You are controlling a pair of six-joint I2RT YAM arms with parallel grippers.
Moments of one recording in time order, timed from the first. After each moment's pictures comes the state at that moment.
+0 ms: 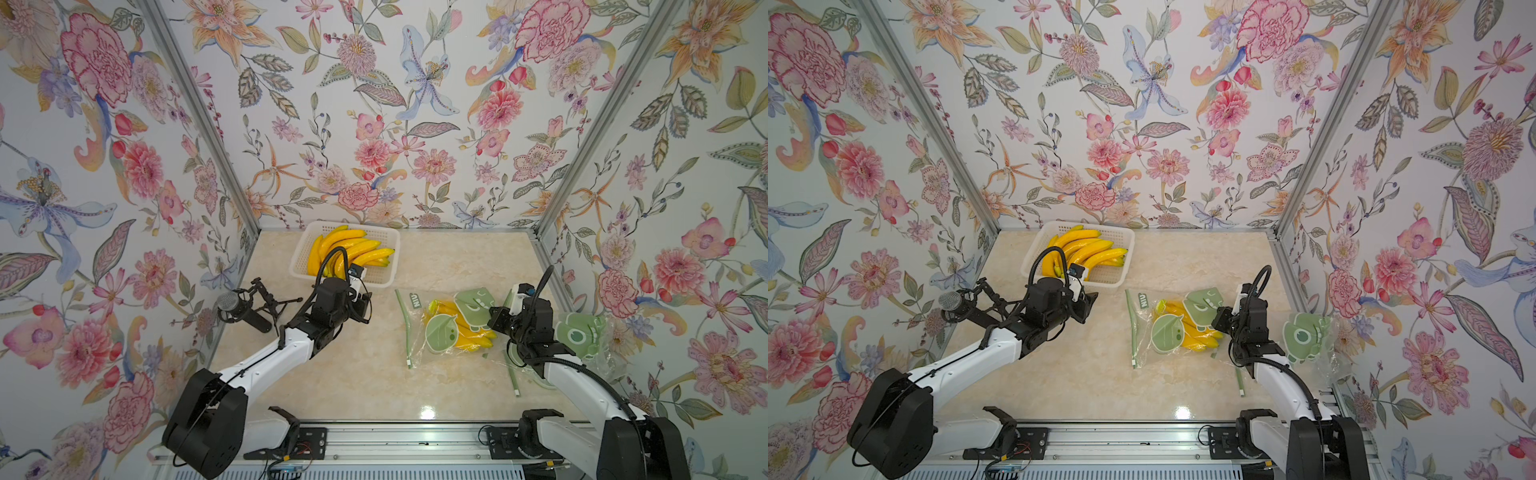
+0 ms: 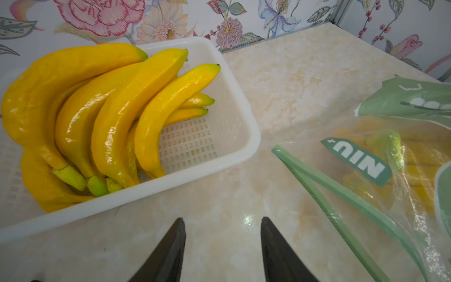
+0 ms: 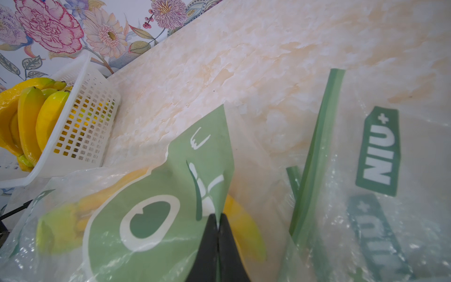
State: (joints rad) left arm -0.53 1.29 0.67 0.10 0.01 -0.02; right arm 0.09 1.08 0.44 0.04 -0.16 0.46
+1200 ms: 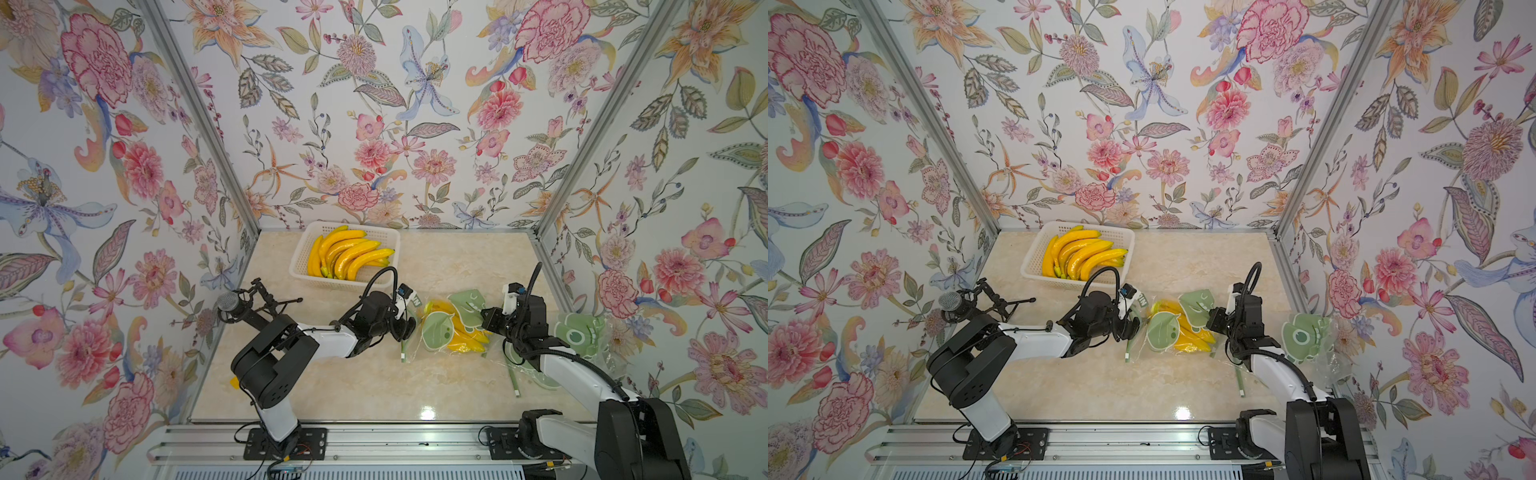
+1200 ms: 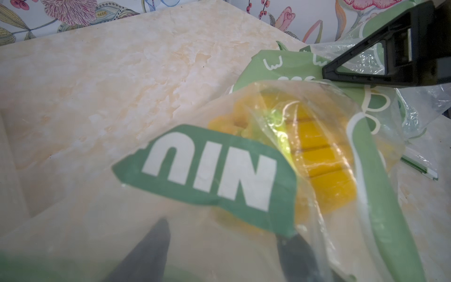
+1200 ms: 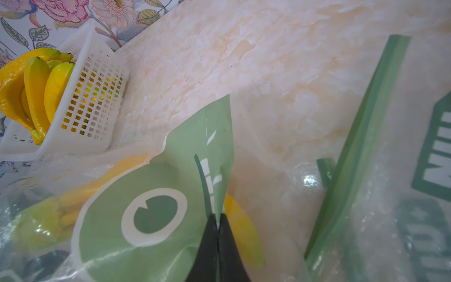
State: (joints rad) left arm -0.73 1.75 0.79 0.48 0.22 -0.06; right arm 0.11 1.16 0.47 0.03 -0.25 0.44
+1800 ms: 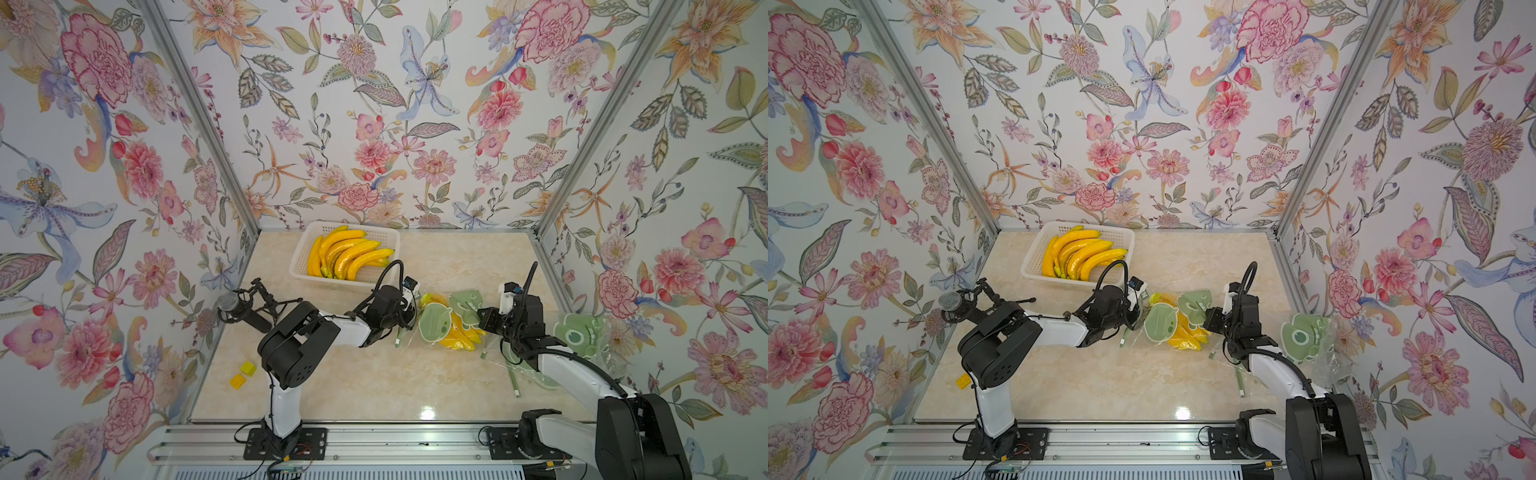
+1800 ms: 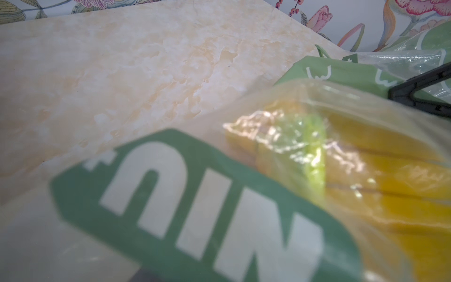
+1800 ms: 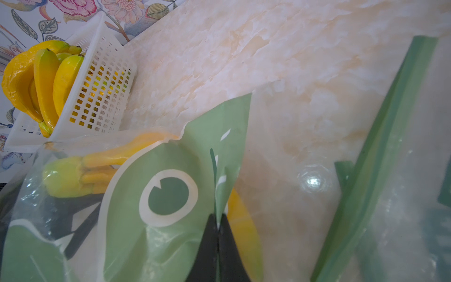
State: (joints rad) left arm -0.73 1.93 0.94 0.49 0.15 -0.14; right arm 0.13 1.18 0.47 0.06 -0.25 0.44
